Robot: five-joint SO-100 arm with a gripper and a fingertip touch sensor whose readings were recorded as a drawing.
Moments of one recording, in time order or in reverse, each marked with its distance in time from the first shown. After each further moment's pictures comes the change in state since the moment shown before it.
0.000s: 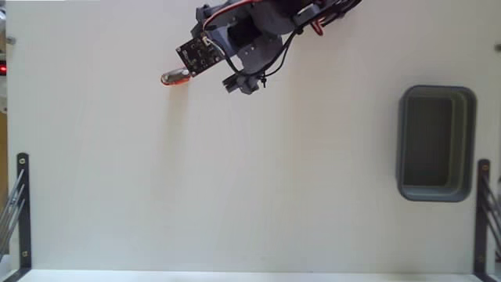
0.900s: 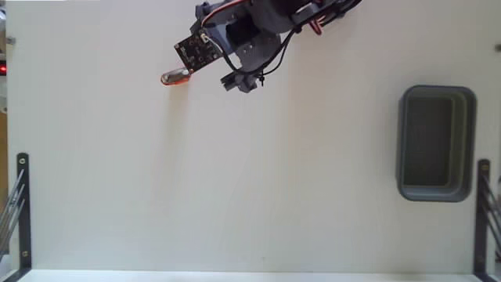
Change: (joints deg) arm 1.0 0.0 0.0 0.0 0.0
